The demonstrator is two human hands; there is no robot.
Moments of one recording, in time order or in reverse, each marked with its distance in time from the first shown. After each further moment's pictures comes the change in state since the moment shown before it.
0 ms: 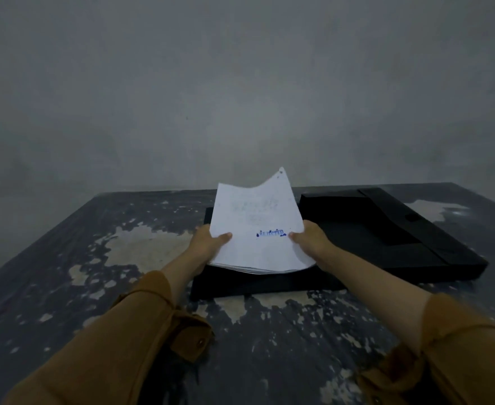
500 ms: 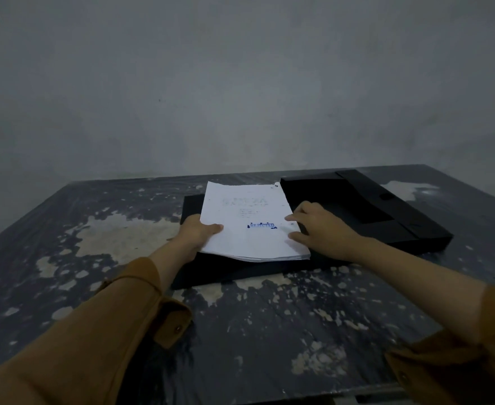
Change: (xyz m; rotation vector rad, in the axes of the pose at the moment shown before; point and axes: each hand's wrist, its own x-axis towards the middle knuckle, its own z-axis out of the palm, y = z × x) left_hand -0.007 0.009 0.024 -0.100 -0.040 -0.117; right_hand -0.046 0.015 -0.069 -0.849 -0.103 -0.548
